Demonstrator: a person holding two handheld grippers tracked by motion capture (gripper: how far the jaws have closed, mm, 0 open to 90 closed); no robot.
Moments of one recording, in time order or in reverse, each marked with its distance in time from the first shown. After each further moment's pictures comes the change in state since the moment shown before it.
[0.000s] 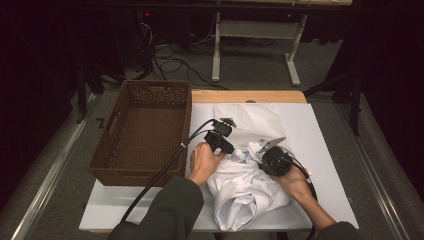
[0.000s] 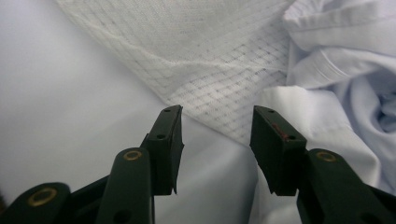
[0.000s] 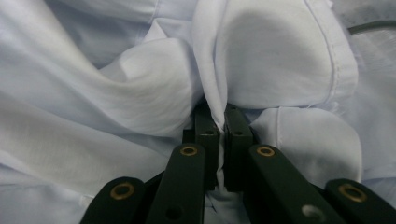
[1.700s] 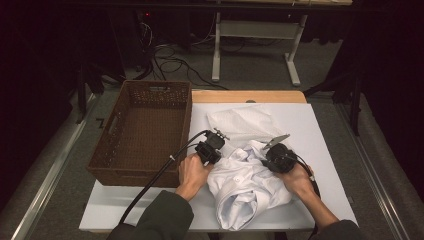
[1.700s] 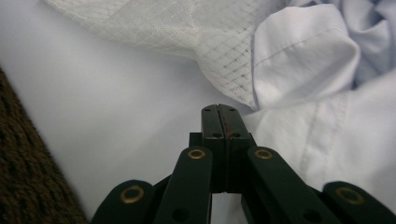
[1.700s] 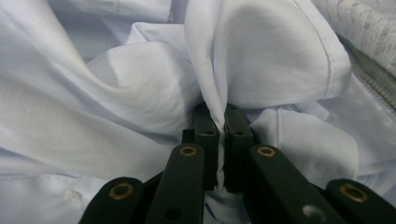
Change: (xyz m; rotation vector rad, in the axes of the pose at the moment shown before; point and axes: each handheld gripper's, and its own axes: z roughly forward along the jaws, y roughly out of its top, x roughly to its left) left arm -0.010 -0.049 -0.032 -0.085 0.089 0.141; right arm -0.013 -0.001 -0.004 0.000 -0.040 0.015
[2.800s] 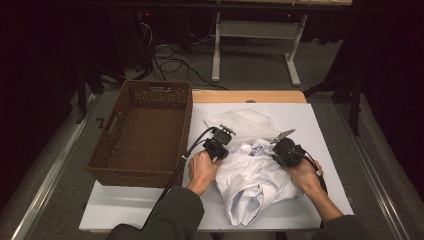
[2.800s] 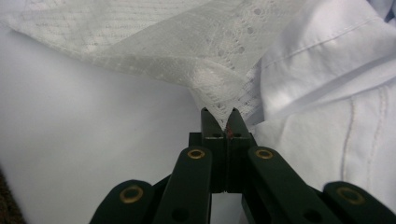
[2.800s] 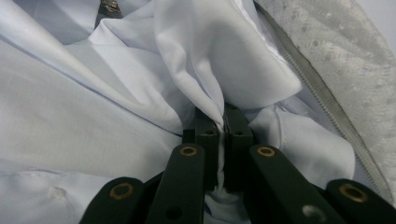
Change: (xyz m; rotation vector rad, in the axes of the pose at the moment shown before) left arm -0.003 0.022 0.025 0.008 -0.034 -0.070; right arm -0.026 -0.002 -0.004 0.068 -0.136 0.022
